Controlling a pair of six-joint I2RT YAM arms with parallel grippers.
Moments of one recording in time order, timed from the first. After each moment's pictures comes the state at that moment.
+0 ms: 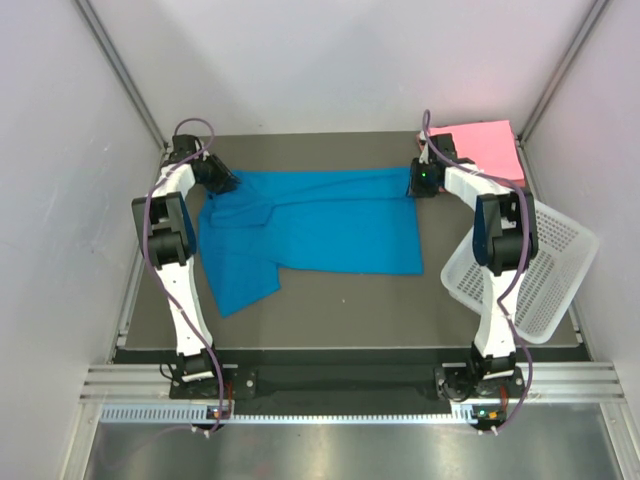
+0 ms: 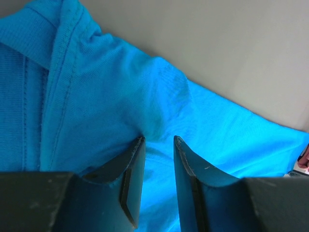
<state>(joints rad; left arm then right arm) 0.18 2.39 1.93 -0.45 0.43 -0.58 0.14 2.17 1.64 -0.39 -0.14 0.21</state>
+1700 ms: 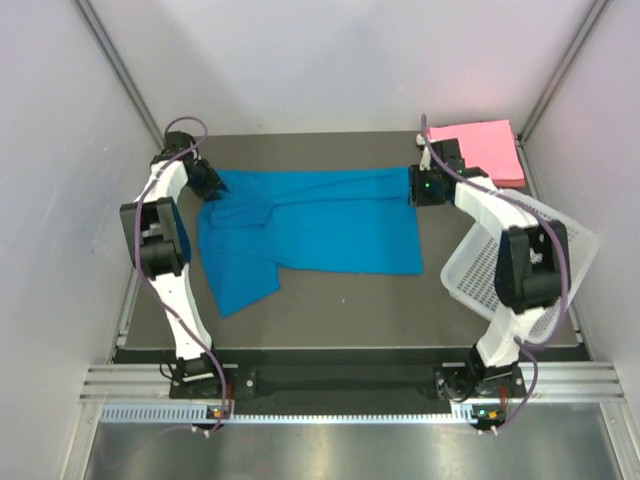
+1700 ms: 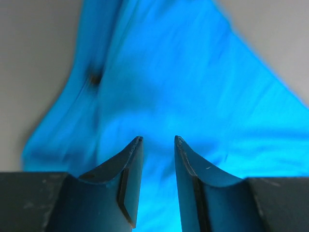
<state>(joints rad) 0.18 2.23 1.85 -0.63 0.26 -0.53 0.20 1.83 1.40 -0.46 -0.07 0.09</state>
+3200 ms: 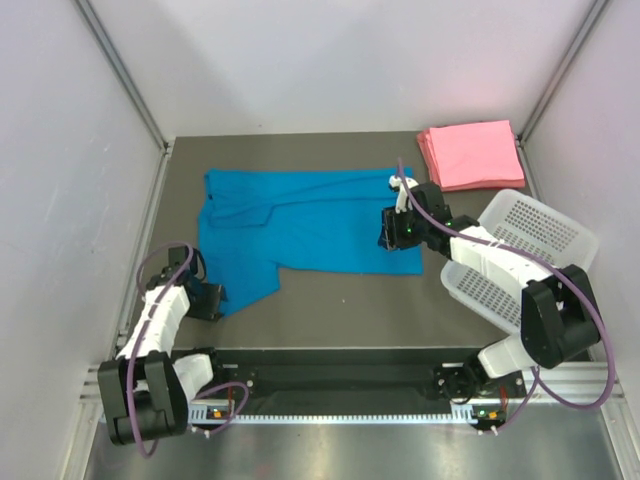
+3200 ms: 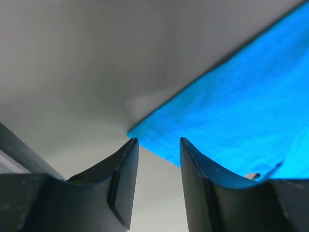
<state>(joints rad) 0.17 1.05 0.54 -0.78 -0.04 -1.22 0.45 1.45 0.94 -0.28 -0.18 0.18</state>
